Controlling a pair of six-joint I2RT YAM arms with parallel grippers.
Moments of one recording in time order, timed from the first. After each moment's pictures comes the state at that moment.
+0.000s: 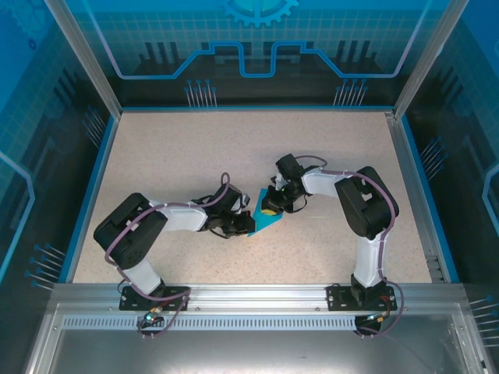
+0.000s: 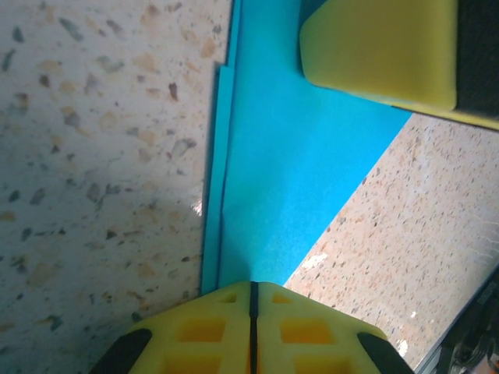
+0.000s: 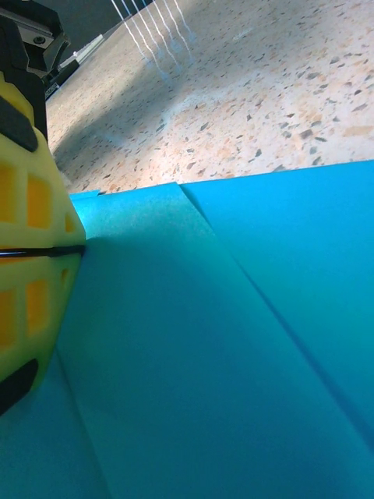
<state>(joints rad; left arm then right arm) -0.65 1.68 0.71 -0.04 0.45 -0.79 0.50 1.98 1.13 -0.44 -0.59 0.74</state>
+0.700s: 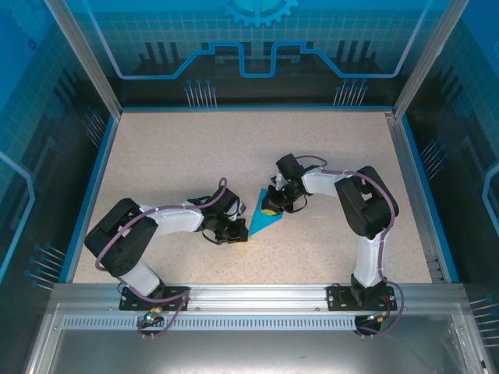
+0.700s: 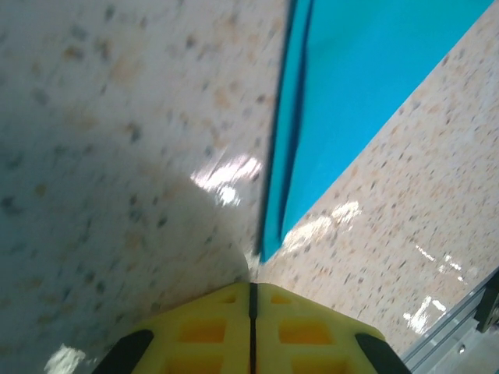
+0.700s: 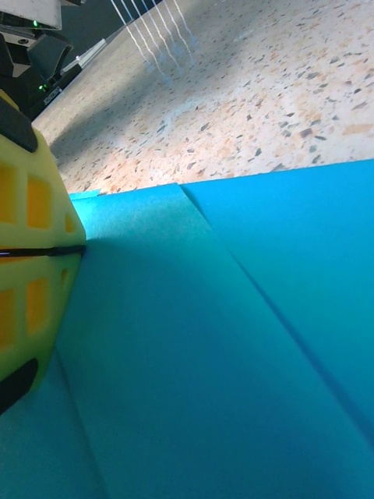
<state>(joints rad) -0.65 1.60 0.72 -0.31 0.46 -0.72 0.49 1.99 1.13 -0.44 -0.61 0.74</state>
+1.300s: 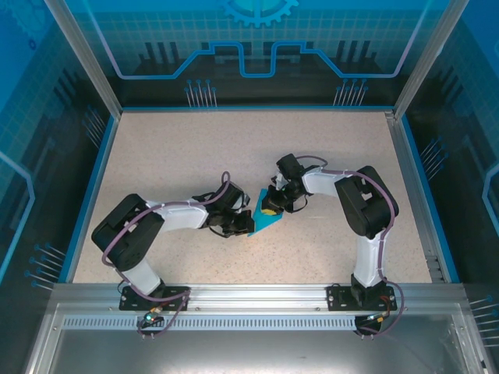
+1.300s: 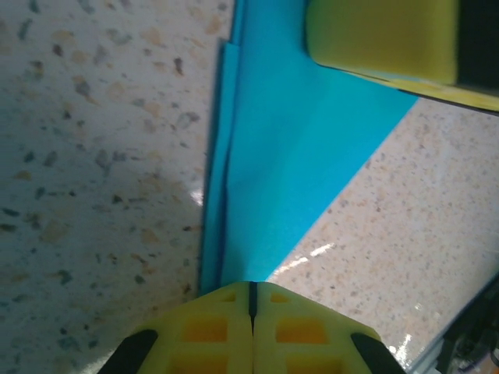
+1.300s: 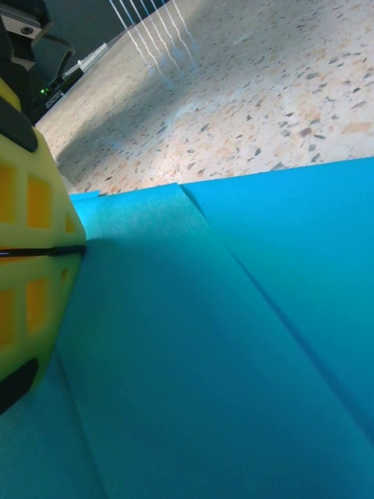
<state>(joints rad) -0.66 1.67 0.76 -0.16 0.42 -0.80 0.49 1.99 1.13 -0.44 -0.62 0.74</state>
